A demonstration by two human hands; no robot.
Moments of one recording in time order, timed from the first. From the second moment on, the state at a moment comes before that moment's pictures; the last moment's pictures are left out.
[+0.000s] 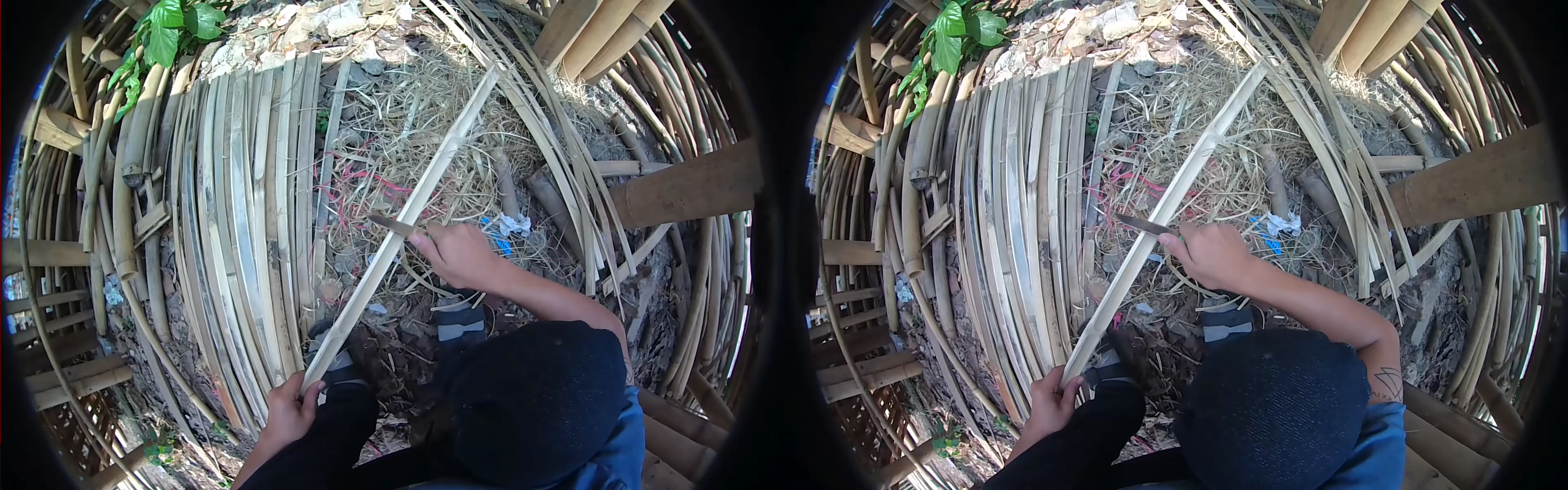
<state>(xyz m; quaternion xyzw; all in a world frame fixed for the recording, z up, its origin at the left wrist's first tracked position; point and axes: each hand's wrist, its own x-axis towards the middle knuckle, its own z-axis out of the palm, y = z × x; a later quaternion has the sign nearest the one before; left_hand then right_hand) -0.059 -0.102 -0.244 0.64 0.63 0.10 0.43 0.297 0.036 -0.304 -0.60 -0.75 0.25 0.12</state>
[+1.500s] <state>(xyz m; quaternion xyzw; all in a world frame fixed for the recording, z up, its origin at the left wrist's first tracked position) -0.075 -0.113 -0.251 0.72 0.60 0.13 0.32 0.282 0.021 -0.304 -0.61 -0.74 0.23 0.15</state>
